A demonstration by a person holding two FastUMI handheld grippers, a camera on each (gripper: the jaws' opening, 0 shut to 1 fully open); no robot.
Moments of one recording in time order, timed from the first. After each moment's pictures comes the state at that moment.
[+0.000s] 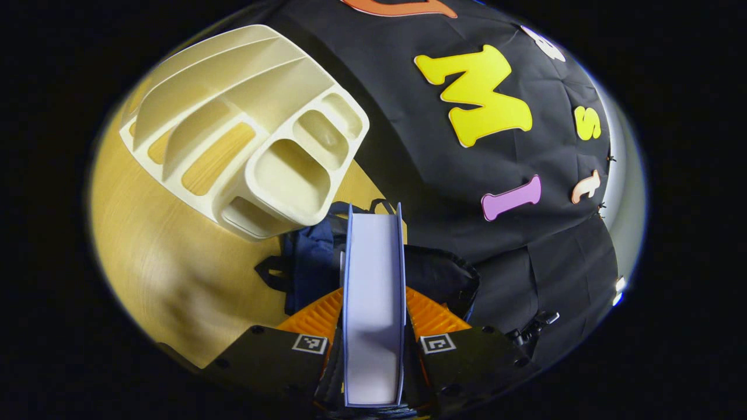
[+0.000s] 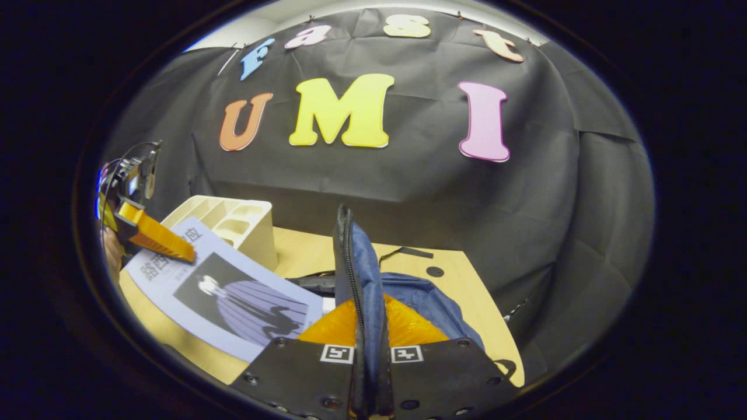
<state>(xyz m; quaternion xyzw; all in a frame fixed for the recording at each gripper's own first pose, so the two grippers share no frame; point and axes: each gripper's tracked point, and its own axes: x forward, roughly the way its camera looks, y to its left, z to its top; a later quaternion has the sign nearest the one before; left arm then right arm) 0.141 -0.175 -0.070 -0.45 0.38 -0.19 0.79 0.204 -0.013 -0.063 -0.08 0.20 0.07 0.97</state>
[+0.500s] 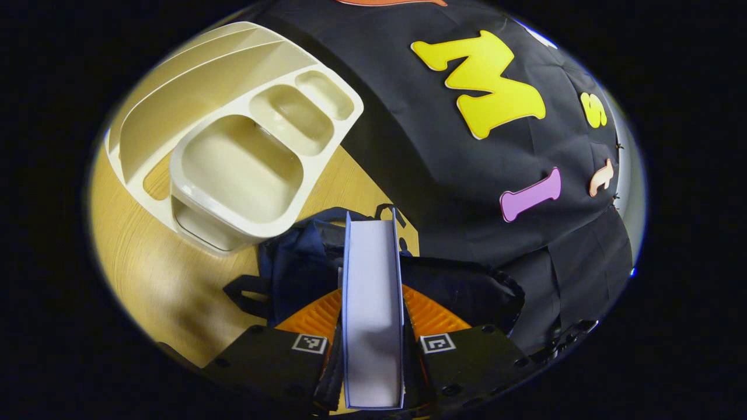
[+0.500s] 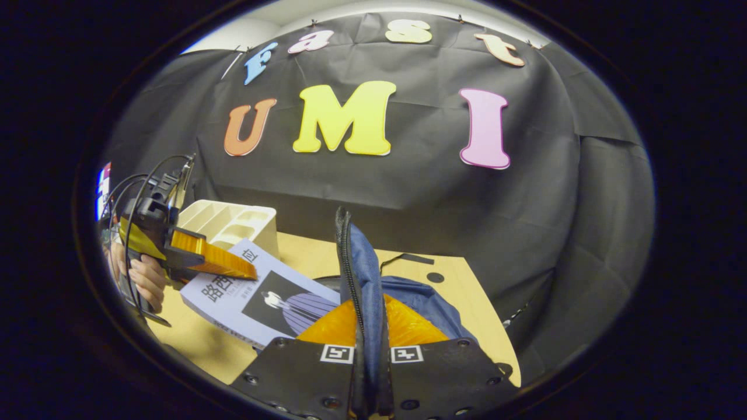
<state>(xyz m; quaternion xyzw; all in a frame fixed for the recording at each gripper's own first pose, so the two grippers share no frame) 0.185 -0.222 -0.108 -0.42 0.36 -0.17 0.81 0.198 -0.012 -0.054 -0.07 0.18 0.08 0.98</state>
